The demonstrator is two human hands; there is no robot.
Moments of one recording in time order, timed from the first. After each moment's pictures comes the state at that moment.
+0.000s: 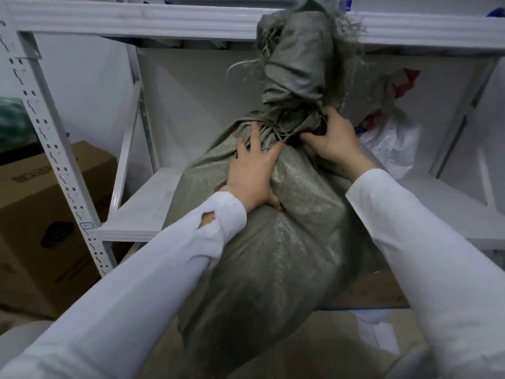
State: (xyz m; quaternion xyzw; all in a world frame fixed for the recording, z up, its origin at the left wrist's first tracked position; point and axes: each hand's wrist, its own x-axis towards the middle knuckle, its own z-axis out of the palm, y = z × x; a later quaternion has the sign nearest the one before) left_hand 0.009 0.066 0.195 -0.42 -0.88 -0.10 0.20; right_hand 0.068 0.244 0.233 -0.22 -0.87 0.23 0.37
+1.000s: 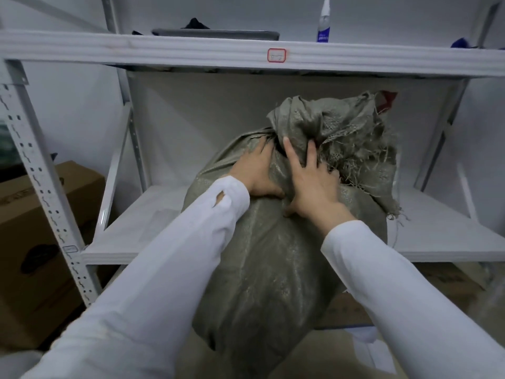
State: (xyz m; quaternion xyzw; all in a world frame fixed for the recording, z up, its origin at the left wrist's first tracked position) left_hand -0.037 0.120 0.218 -0.51 -0.83 -0.19 0.13; right_hand 0.089 0.202 0.198 -0.29 -0.93 -0.09 0.23
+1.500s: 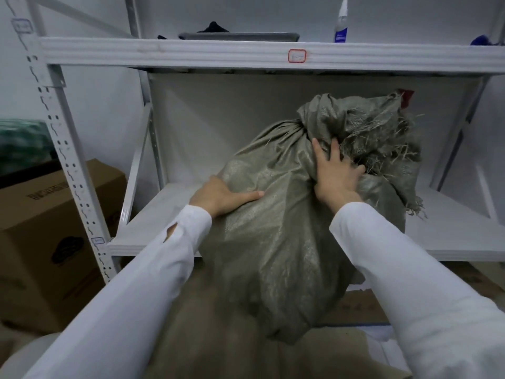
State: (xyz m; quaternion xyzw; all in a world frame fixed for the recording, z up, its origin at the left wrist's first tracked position) left_hand -0.036 0.007 0.189 -0.21 -0.93 -0.30 -0.03; right_hand 0.071 0.221 0.196 -0.37 -0.90 -0.09 0.22
